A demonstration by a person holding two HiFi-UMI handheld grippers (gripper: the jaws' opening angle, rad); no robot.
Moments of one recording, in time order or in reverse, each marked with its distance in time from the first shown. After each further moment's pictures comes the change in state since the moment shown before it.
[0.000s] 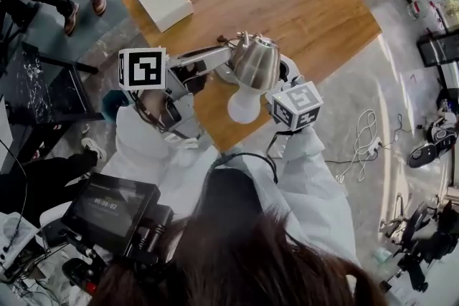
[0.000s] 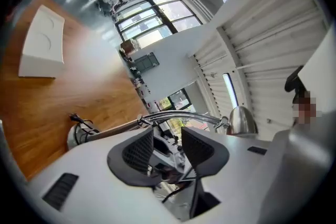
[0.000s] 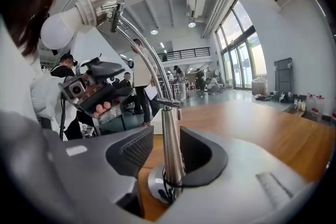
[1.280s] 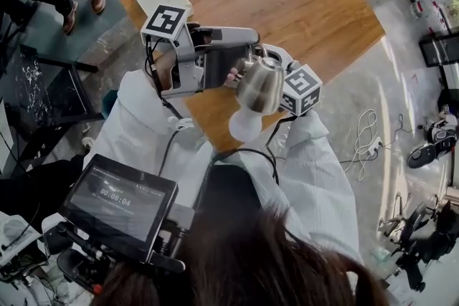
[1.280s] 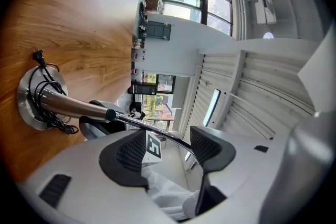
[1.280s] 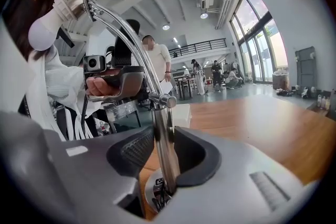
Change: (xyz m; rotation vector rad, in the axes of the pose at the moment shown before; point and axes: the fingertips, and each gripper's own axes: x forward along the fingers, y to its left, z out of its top) left arm 0.063 -0.029 0.026 -0.534 0.270 -0.349; right arm 0.044 -0.013 -0.003 -0.018 0.060 0.211
